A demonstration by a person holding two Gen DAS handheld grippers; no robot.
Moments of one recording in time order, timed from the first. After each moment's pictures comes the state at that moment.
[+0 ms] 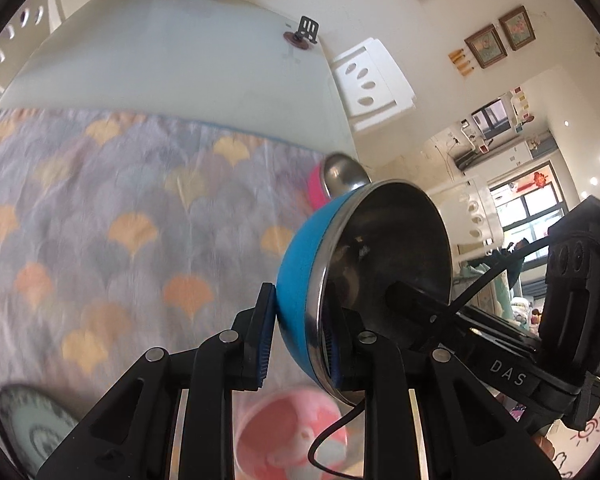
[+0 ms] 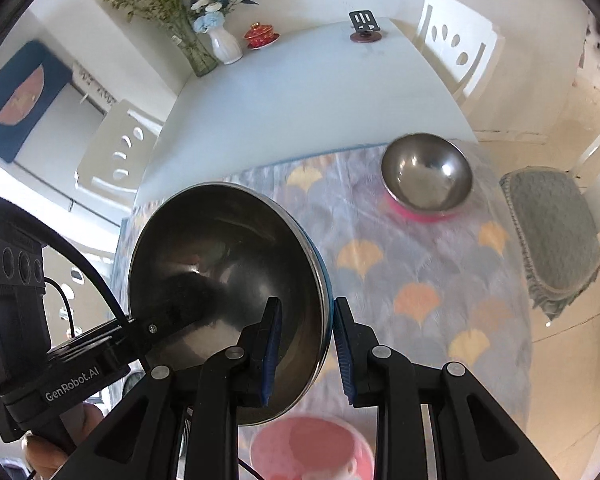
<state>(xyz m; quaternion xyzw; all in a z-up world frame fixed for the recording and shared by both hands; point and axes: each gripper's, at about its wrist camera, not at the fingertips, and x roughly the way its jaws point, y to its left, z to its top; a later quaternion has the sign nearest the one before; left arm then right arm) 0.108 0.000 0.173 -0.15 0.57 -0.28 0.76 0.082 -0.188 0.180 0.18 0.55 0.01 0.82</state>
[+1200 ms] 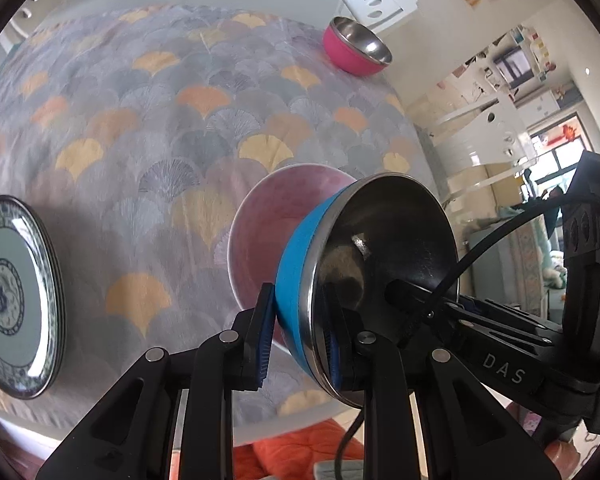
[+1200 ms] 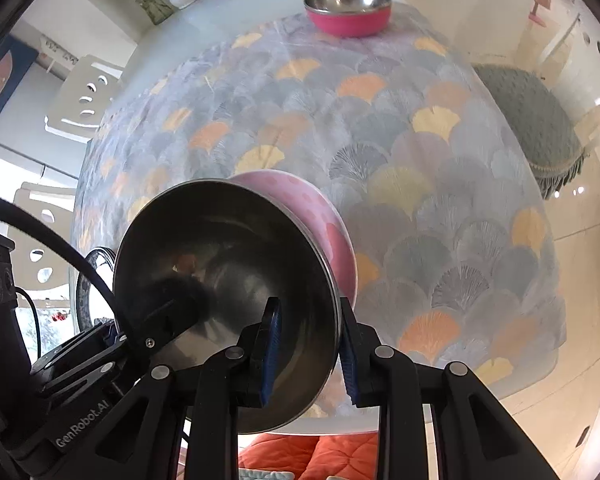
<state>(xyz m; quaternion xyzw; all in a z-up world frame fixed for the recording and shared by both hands) -0.056 -0.010 0.096 -0.06 0.61 -0.25 0.75 -0.093 -0.164 0.084 0.22 0.62 -0.03 0.76</state>
